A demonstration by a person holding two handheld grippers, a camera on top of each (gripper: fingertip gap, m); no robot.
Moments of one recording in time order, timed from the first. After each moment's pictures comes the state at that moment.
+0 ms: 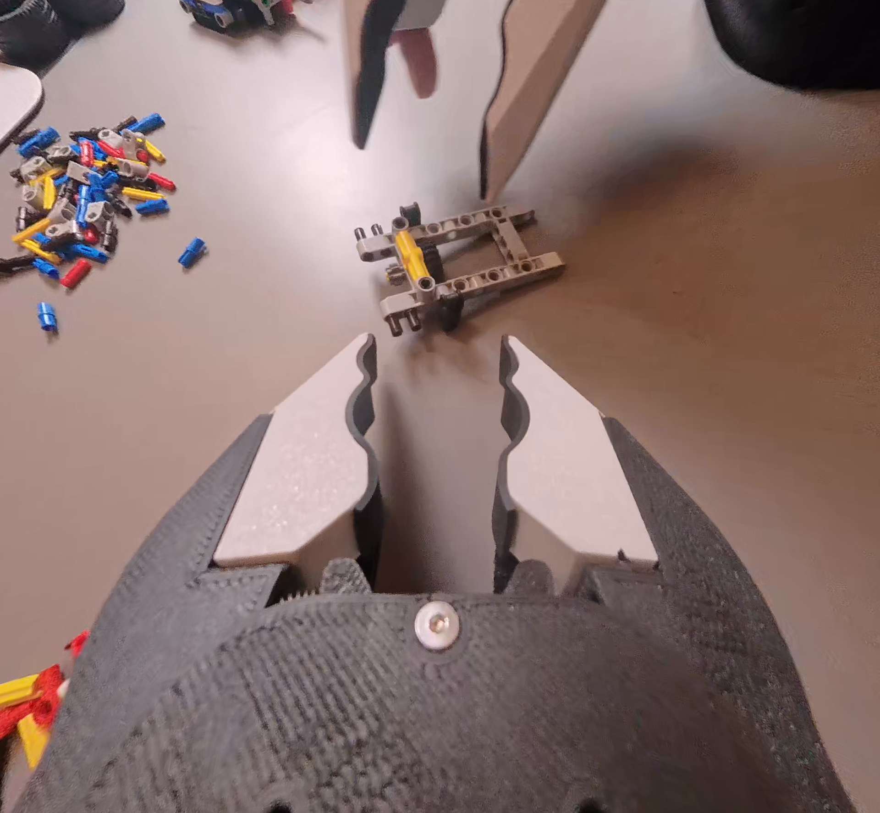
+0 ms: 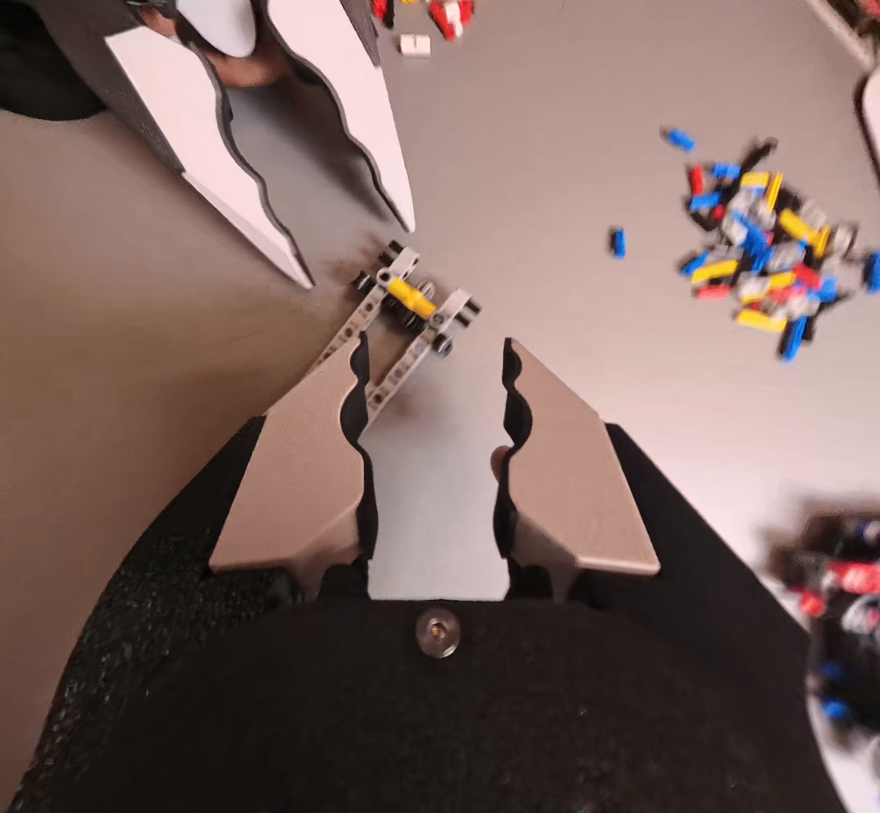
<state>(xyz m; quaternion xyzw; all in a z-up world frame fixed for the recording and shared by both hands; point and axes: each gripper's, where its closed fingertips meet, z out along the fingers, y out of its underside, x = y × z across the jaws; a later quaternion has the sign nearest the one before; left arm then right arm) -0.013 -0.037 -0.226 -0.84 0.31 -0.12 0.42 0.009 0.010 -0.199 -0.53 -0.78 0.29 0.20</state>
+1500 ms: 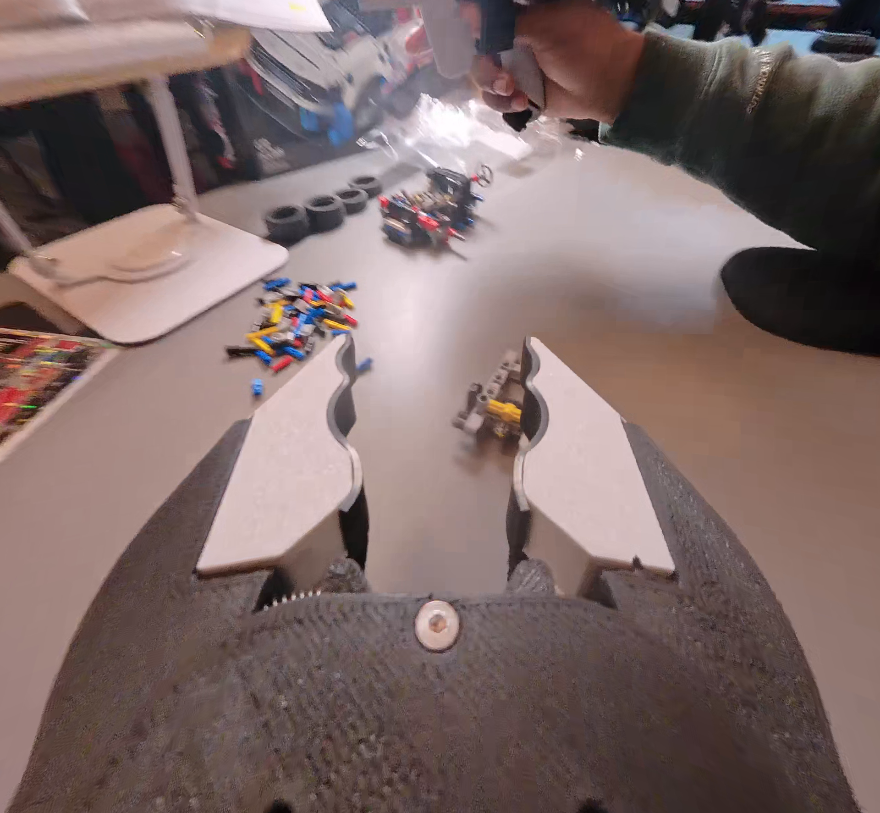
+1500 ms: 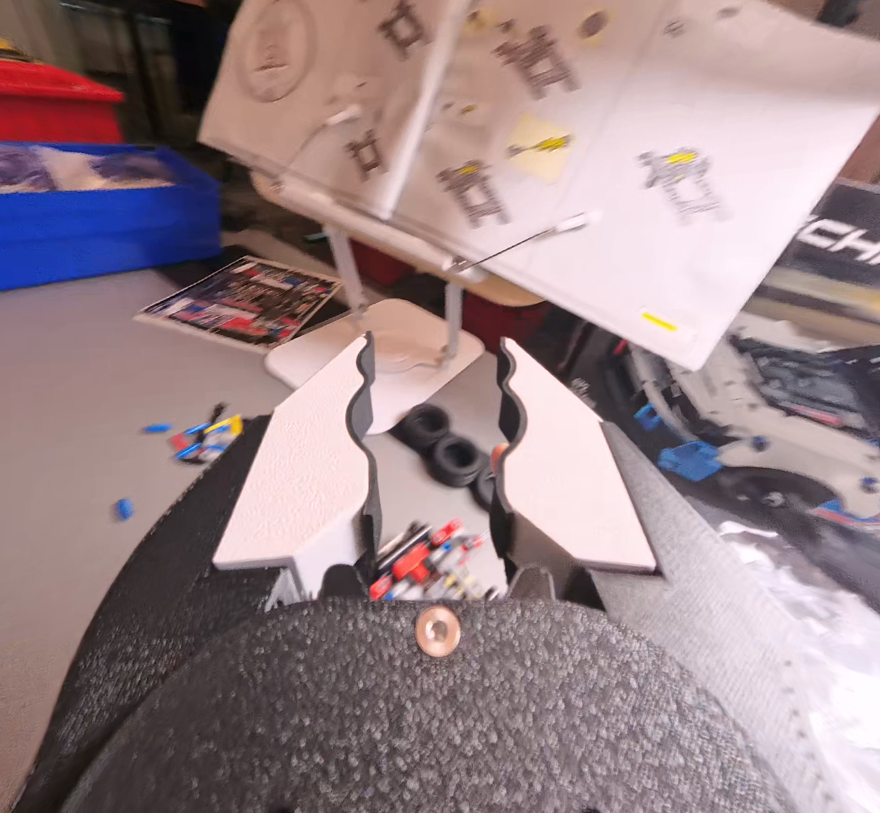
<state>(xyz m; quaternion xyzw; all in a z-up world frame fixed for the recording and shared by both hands) -0.059 -0.005 -0.143 -0.77 0.18 -0.14 0.60 0.004 0.248 -0.052 -0.59 -0.45 0.31 0.60</state>
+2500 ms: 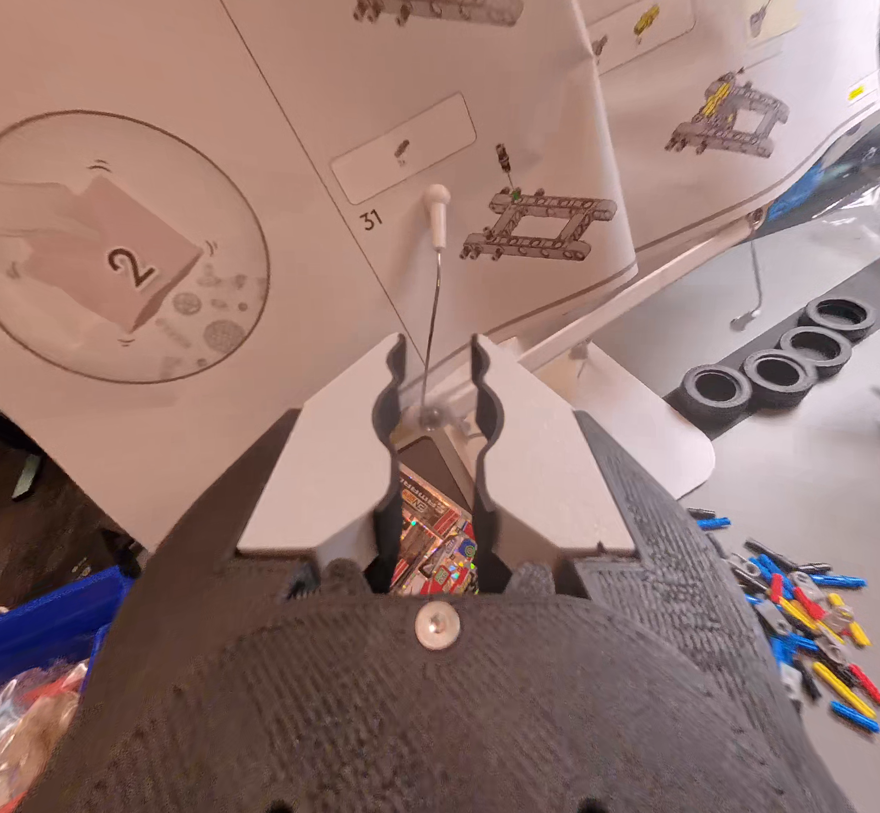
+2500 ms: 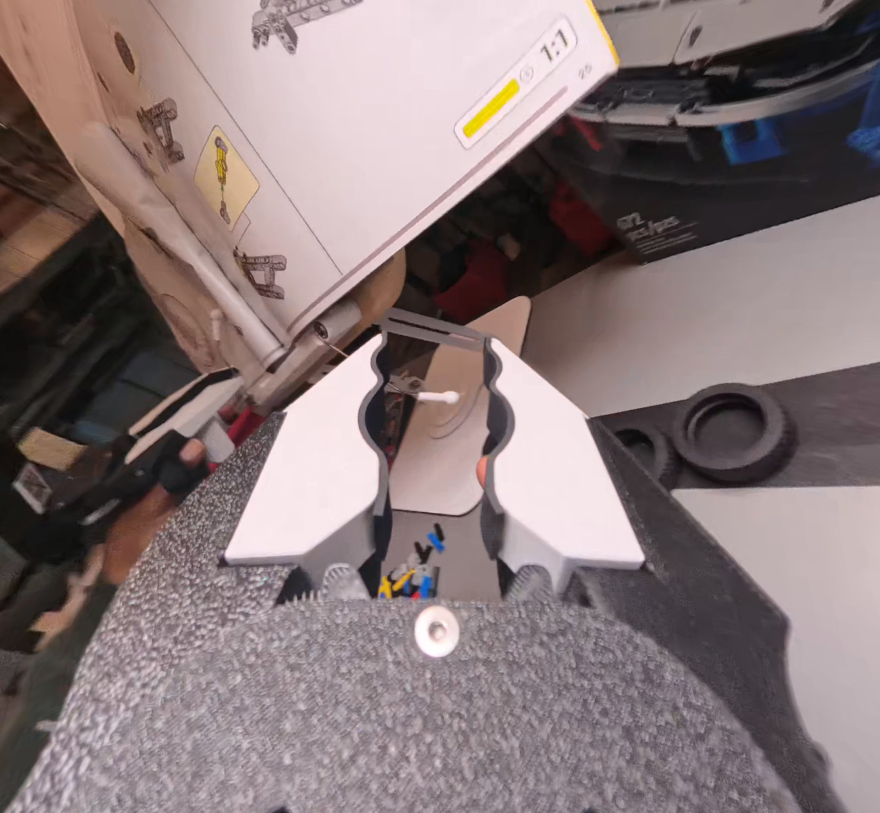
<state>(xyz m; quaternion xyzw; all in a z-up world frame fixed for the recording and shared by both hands) -0.253 0.235 -0.043 -0.80 0.05 0.14 0.58 -0.020 0.346 -0.105 -0.73 -0.07 0.57 0.37</state>
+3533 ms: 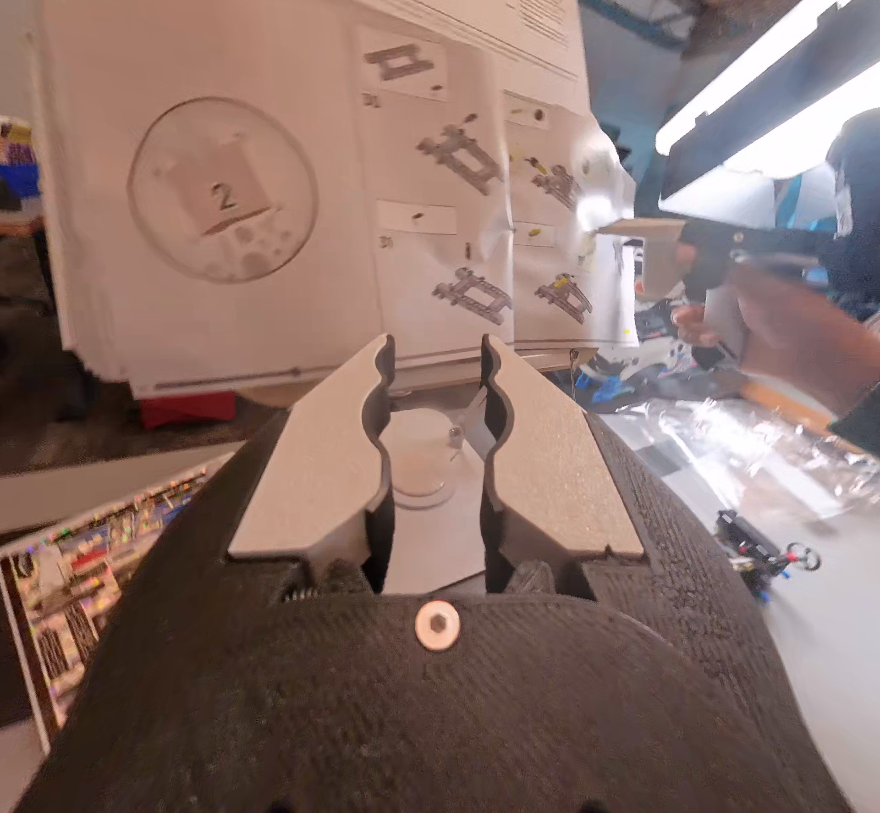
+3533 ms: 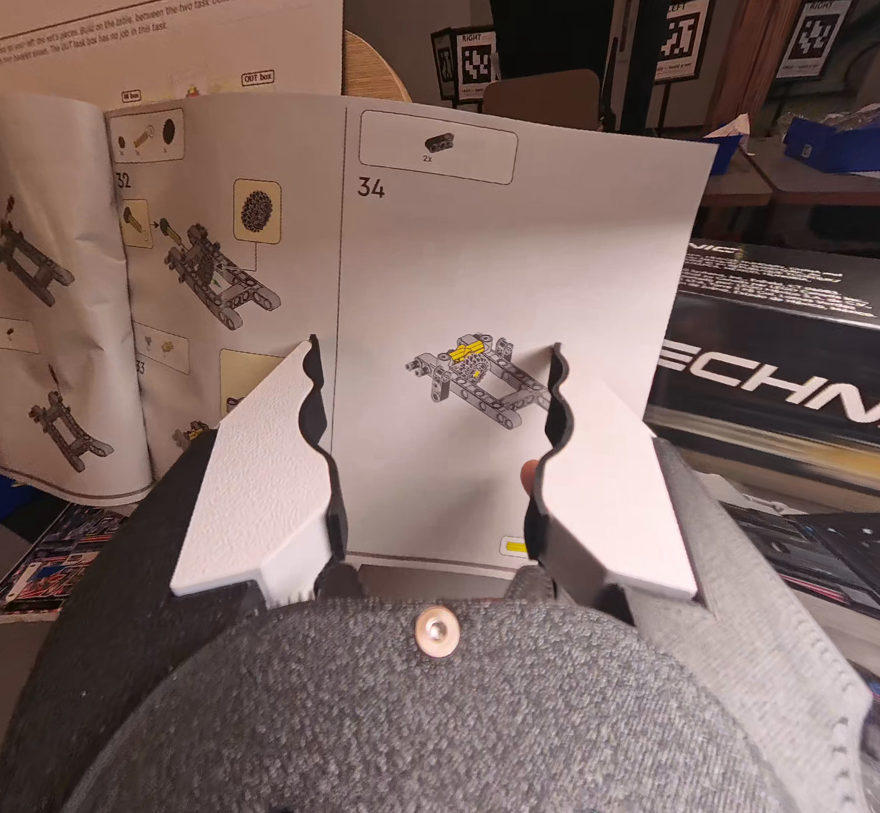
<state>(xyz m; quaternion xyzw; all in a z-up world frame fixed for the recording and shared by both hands) -0.219 0.168 -0.014 -0.67 -0.08 -0.03 0.74 -0.071 0.427 0.019 -0.68 -0.30 0.33 0.58</state>
